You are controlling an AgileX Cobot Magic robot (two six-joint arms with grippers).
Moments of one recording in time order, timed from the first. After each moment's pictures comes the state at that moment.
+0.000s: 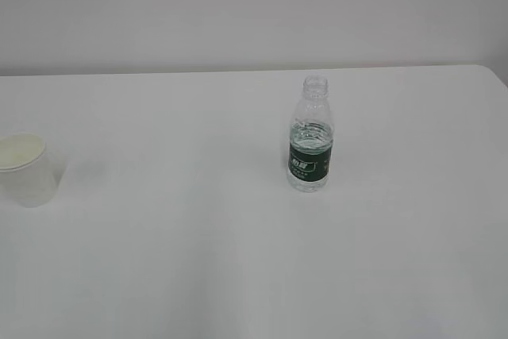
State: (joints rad) left arm 0.00 0.00 -0.53 -0.03 1.10 -0.10; right arm 0.08 -0.02 -0.50 -0.10 1.15 -0.03
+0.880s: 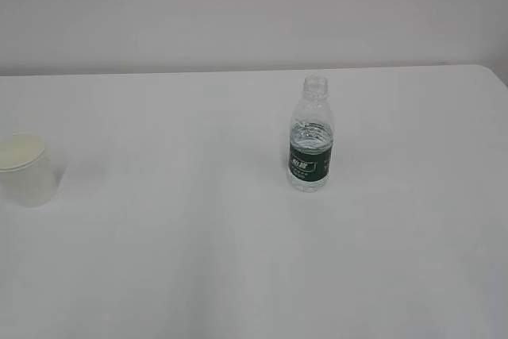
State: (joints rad) left arm 0.00 0.00 -0.53 -0.03 1.10 -0.10; right arm 0.08 -0.02 -0.50 -0.10 1.15 -0.03
